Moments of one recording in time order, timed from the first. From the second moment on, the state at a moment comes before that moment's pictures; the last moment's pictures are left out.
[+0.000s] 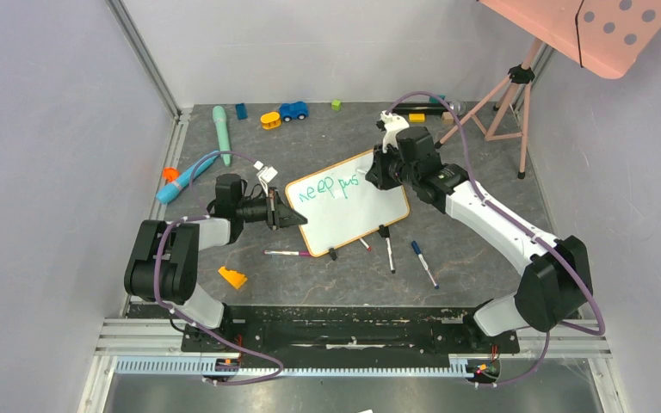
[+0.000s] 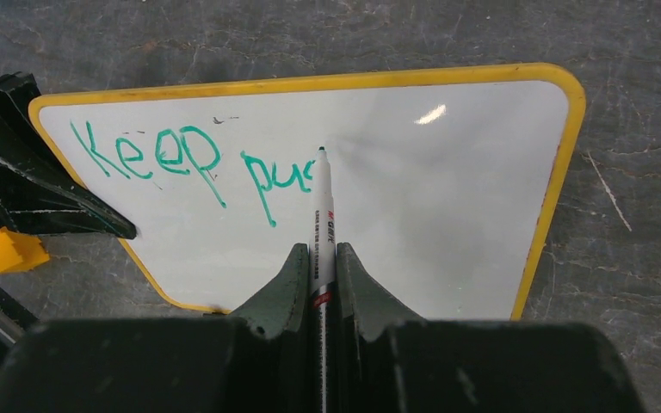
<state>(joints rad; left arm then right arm) -0.11 1.58 0.57 0.47 1.16 -0.28 0.54 1.45 1.19 -0.30 -0.10 0.22</state>
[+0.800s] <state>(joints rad) -0.11 1.58 0.57 0.47 1.16 -0.28 0.53 1.49 1.20 -0.31 -0.08 0.20</state>
